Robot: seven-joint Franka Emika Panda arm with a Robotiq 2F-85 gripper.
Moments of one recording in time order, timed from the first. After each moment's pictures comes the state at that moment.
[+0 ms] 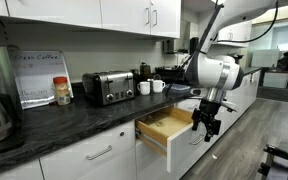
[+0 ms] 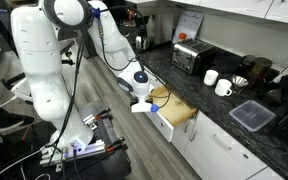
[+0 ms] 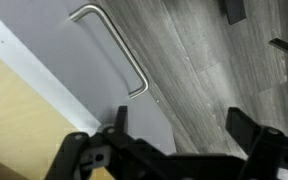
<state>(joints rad) 0.14 0.28 -0.07 -2.62 1.14 2.87 -2.17</state>
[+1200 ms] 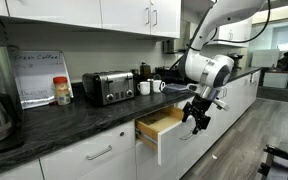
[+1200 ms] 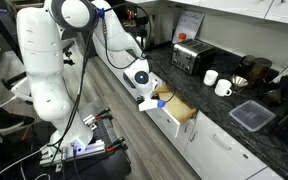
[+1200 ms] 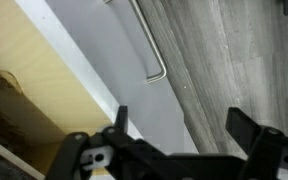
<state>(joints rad) 0.14 0.32 -0.06 -2.50 1.50 2.90 -2.60</state>
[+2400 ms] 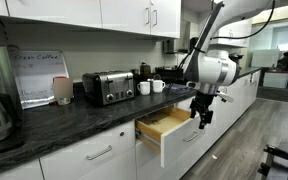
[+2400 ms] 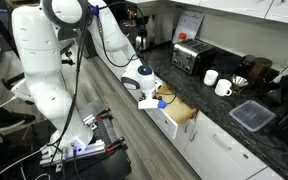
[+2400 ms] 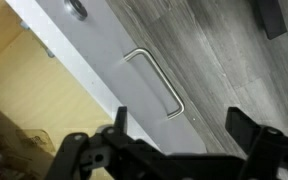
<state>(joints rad) 0.28 0.28 -0.26 -2.58 0.90 2.97 -1.88</state>
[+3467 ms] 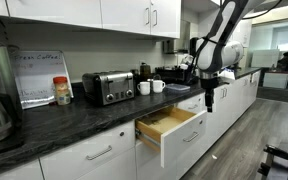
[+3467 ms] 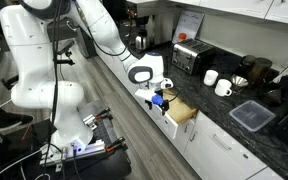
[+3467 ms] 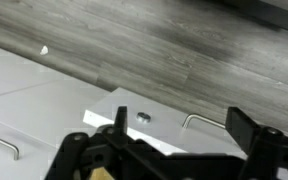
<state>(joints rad) 1.06 0.29 -1.22 -2.55 0.08 2.64 -0.62</state>
